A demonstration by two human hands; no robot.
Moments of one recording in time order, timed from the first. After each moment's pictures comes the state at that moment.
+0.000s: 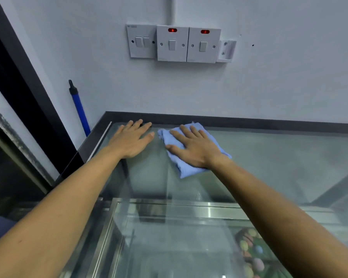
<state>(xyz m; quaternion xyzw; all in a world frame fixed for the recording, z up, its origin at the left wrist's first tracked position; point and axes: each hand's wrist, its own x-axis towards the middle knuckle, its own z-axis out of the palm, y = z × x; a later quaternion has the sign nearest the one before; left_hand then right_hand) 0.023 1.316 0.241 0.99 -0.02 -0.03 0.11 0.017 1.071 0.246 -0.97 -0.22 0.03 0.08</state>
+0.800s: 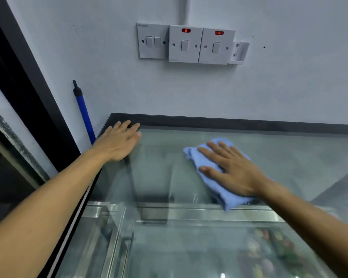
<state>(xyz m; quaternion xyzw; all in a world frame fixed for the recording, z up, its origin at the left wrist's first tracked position) 0.020 1.382 0.245 0.99 -0.04 -0.04 0.11 -0.039 1.012 0.245 -0.97 -0.22 0.02 0.07</state>
